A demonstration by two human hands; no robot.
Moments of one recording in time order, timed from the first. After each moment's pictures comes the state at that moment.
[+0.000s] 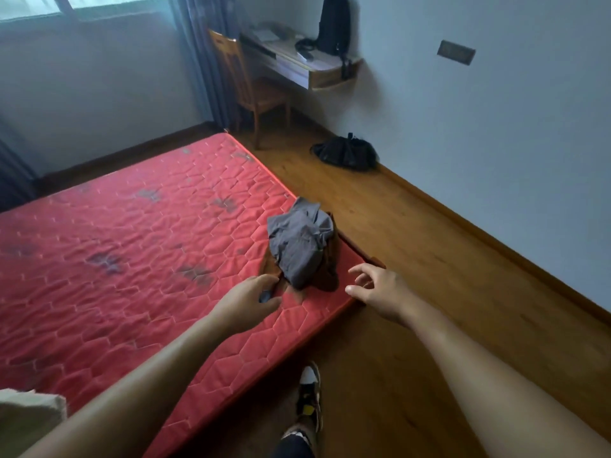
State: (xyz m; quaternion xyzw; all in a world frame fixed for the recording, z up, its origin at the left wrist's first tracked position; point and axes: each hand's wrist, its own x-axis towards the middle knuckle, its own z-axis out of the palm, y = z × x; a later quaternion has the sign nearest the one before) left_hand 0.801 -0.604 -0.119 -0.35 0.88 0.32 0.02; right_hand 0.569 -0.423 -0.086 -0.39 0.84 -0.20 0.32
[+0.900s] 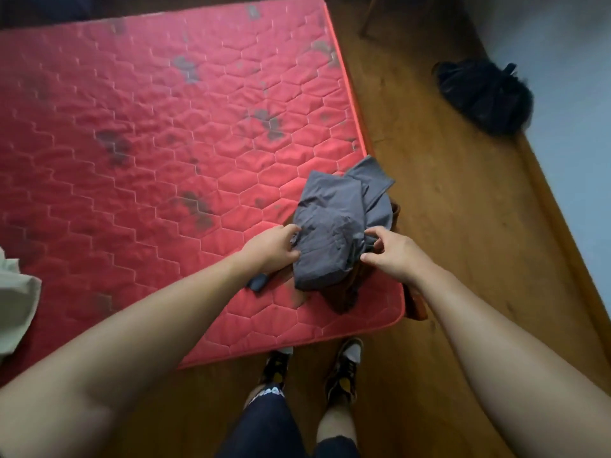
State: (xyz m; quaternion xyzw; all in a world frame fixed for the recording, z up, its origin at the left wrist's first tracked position) left_hand 0.568 -0.863 -0.340 -0.50 0.78 0.36 0.12; right_hand 0.300 -0.780 -0.271 -0.53 0.74 0.03 0.42
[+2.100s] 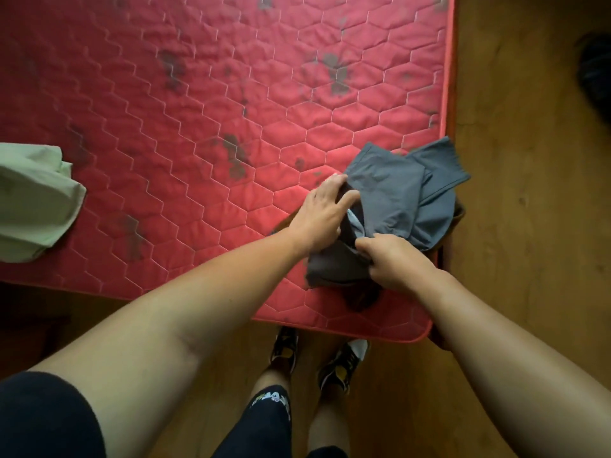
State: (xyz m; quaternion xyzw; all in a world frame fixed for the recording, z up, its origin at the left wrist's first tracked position) left_hand 0.507 -0.860 -0.427 -0.54 0.82 0.18 0.02; right_hand 0.316 -0.816 -0.384 -0.79 0.48 0.14 0.35
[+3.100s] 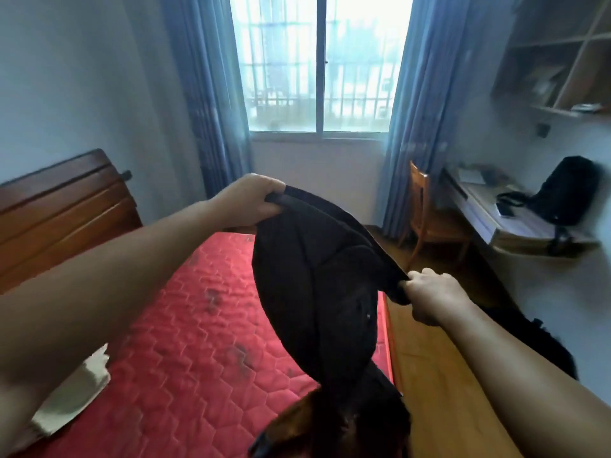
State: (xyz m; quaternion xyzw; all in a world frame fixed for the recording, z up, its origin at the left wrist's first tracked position) left_hand 0.605 -0.878 0.181 -0.49 0.85 -0.04 -0.21; right_hand 0.242 -0.838 0.054 -0.78 0.60 0.13 -0.09
